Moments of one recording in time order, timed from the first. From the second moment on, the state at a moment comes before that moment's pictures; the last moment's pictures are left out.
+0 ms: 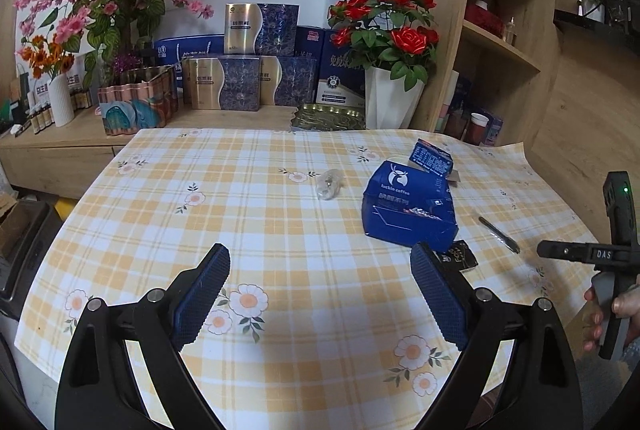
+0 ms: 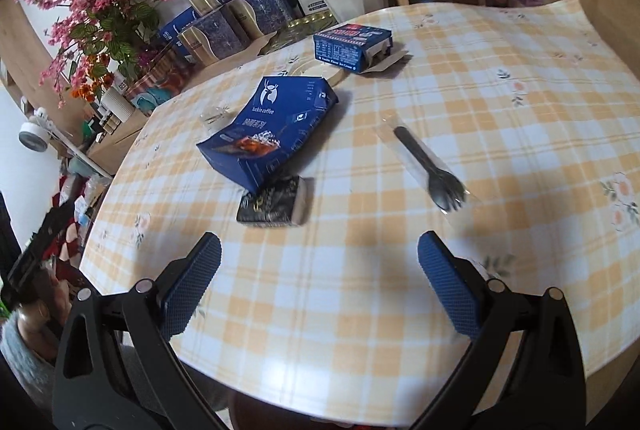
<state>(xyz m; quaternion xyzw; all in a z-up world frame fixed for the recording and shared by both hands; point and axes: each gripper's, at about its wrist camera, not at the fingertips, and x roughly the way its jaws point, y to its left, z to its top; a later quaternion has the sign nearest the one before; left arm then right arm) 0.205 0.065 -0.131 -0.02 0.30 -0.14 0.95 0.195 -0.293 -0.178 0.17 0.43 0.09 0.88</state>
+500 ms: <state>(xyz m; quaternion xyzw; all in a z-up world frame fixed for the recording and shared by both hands) 0.224 0.089 -0.146 -0.04 0.30 -0.12 0.94 0.270 -0.289 -0.201 0.26 0.45 0.13 0.85</state>
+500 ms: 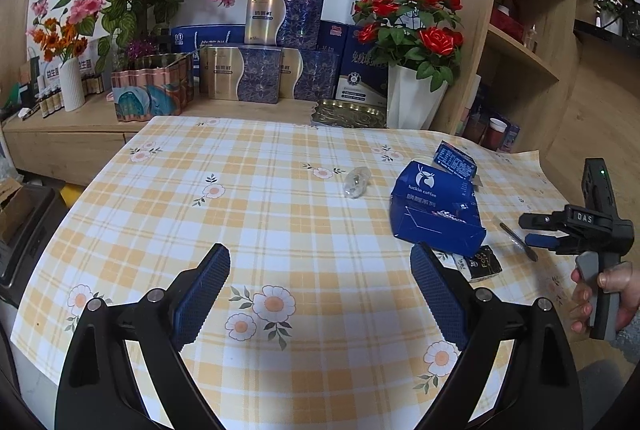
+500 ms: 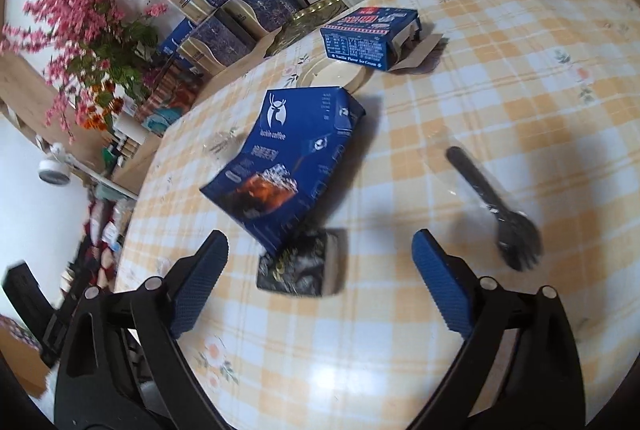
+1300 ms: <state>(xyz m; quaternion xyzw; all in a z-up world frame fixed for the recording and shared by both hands) 0.237 0.087 -0.162 -0.04 0.32 -0.11 0.94 0.344 -0.282 -0.236 0.44 0.43 0.16 0.77</state>
